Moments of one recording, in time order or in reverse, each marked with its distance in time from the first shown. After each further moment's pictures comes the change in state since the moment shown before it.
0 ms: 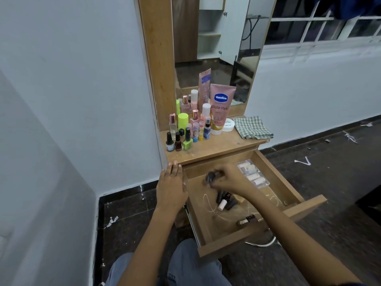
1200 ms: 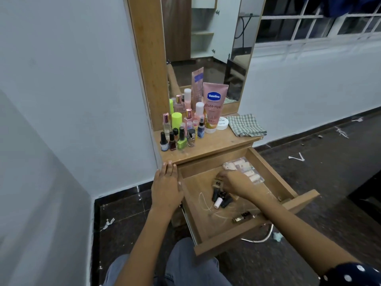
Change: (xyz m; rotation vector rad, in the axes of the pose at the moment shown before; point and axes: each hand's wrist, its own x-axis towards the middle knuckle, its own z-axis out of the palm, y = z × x) left_hand 0.000 -0.001 0.002 0.005 0.005 0.006; right_hand 0.003 0.061 0.007 -0.510 -0.120 0.167
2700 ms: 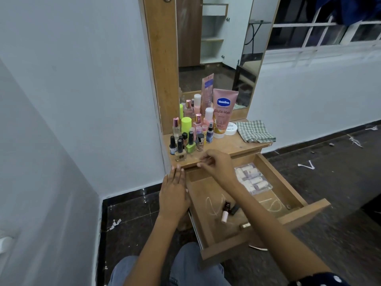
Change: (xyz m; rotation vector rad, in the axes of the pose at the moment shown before) left_hand -0.008 -0.003 0.015 -0.059 0.047 0.030; right_hand 0.020 -0.084 -0.036 0.601 0.574 -0.175
